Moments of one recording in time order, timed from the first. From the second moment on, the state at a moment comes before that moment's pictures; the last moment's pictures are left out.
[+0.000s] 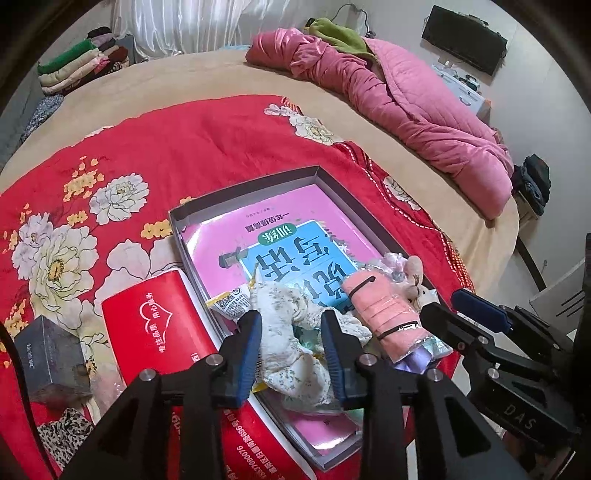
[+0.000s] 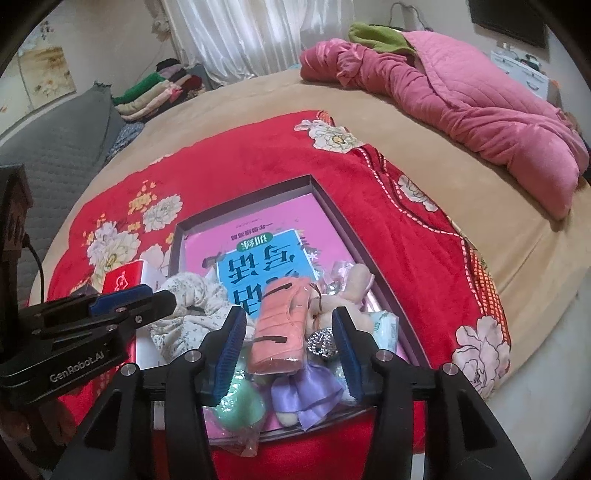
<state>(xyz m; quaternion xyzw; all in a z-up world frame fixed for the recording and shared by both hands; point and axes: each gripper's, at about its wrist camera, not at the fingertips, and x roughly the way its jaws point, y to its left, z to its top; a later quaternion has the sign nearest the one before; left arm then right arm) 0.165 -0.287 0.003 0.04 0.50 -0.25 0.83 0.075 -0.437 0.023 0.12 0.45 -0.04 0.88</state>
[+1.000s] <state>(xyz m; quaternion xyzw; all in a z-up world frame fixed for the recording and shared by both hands) 0.145 -0.258 0.040 0.03 0.47 -0.25 0.85 0.070 -0.423 0.040 0.10 0.43 -0.08 0.89</state>
